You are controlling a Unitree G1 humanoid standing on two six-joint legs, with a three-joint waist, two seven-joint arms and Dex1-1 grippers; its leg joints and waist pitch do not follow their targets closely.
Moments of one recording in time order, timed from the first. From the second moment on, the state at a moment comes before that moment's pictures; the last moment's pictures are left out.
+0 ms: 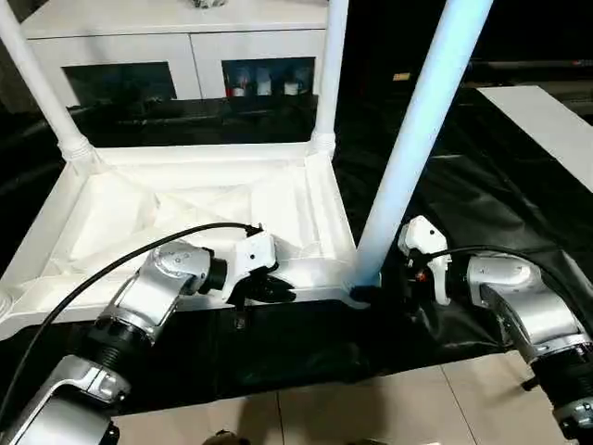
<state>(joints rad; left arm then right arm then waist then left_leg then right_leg) -0.54 0.44 -0.35 0.43 -0.02 0.14 -1.21 -0.42 -0.53 0.23 0.32 0.20 0.23 1.06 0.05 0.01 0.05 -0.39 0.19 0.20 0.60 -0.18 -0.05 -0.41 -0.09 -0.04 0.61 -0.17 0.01</state>
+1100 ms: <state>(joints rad) -0.73 0.14 -0.31 0.74 0.13 0.20 -0.62 -0.72 -0.02 -0.03 0.87 0.15 0.14 0.05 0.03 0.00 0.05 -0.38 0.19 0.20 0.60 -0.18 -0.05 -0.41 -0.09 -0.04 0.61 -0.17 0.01</state>
